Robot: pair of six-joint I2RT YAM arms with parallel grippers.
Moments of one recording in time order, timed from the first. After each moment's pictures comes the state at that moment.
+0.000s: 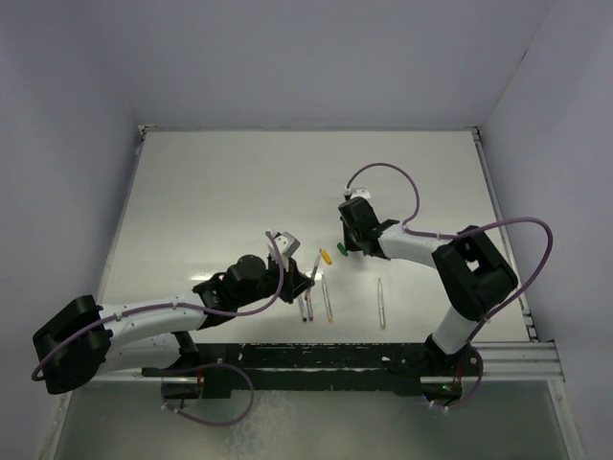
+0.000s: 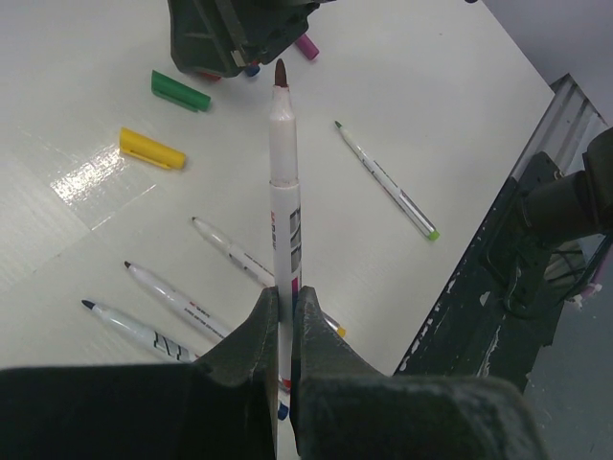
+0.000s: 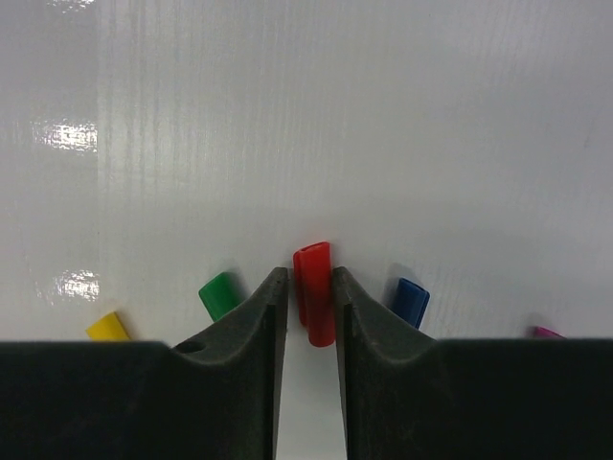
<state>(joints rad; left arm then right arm) -0.98 1.10 0.40 0.37 0.03 -0.47 0.61 1.70 0.89 -0.13 0.31 0.38</state>
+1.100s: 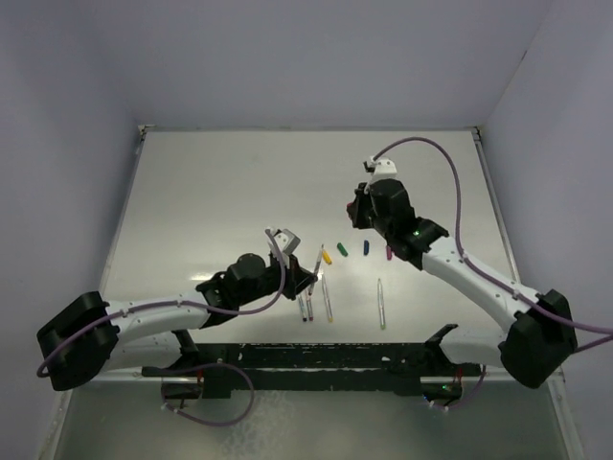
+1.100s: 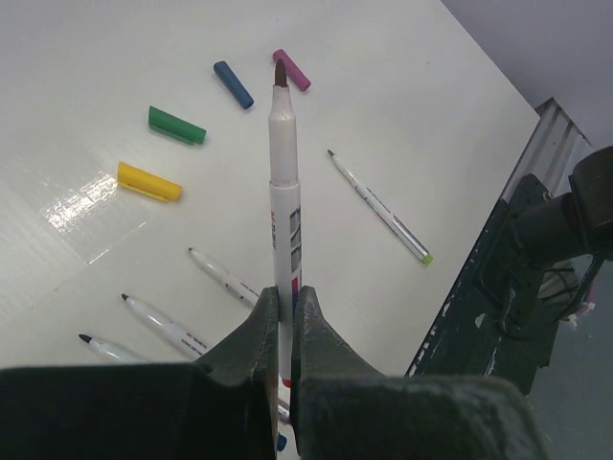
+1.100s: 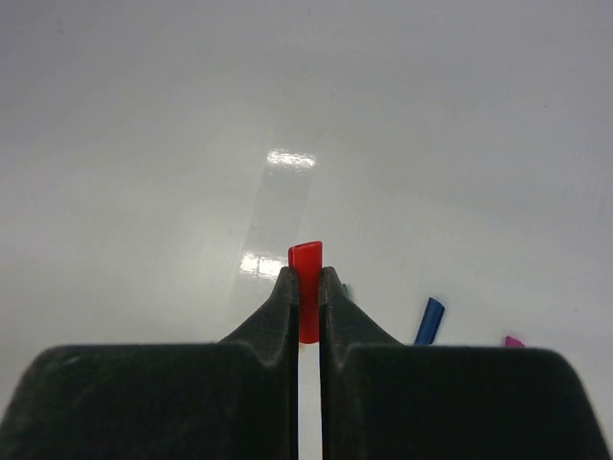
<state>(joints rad) -0.98 1.12 0.39 0.45 0.02 -0.47 0.62 1.29 0.95 -0.22 0.26 0.37</state>
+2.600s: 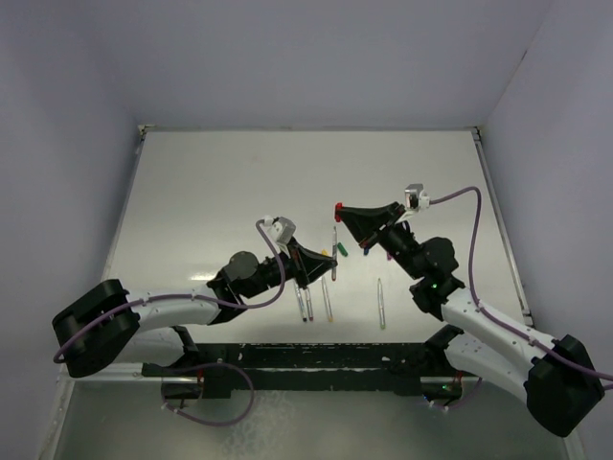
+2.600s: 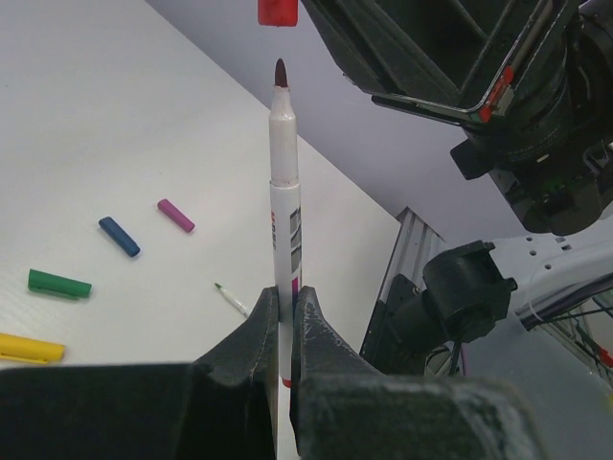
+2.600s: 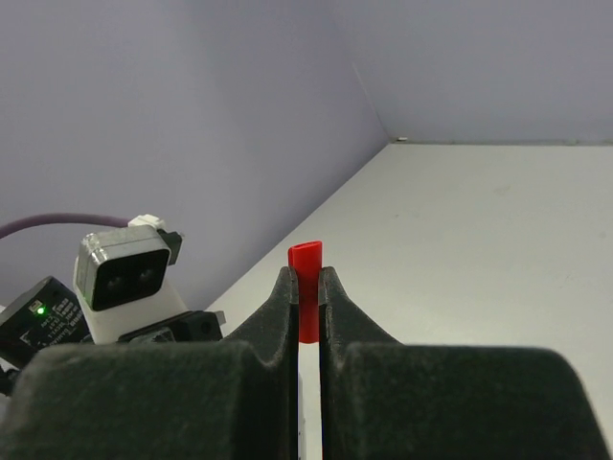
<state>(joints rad) -0.98 1.26 0.41 0.93 0.12 -0.59 0.62 0.92 0.42 0.81 -0.14 0.58</state>
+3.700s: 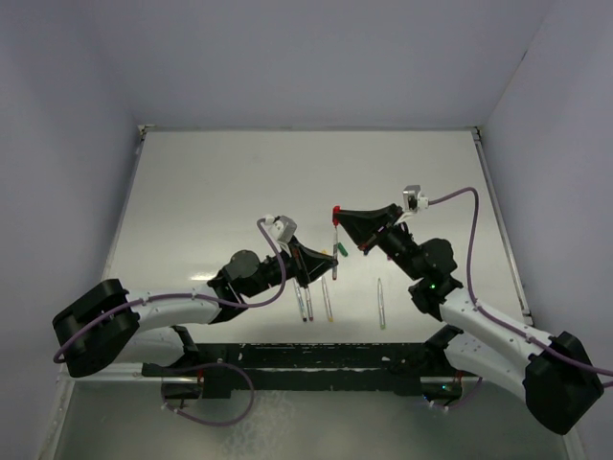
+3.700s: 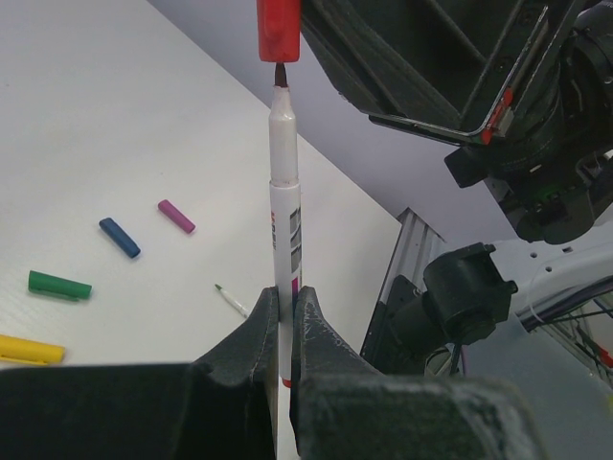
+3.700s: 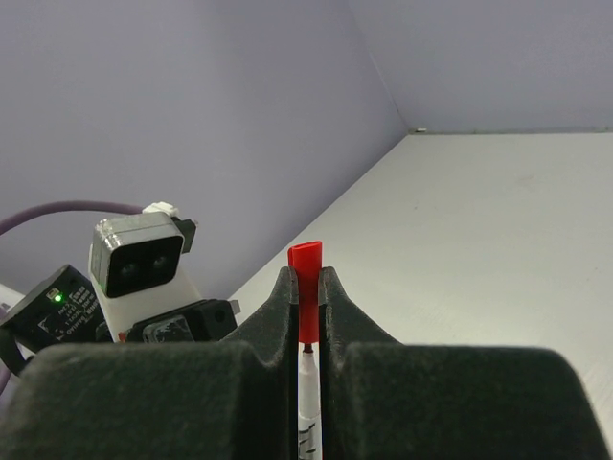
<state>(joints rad) -0.98 1.26 0.42 0.91 0.12 -0.59 0.62 0.93 0.40 0.85 -0.18 0.63</state>
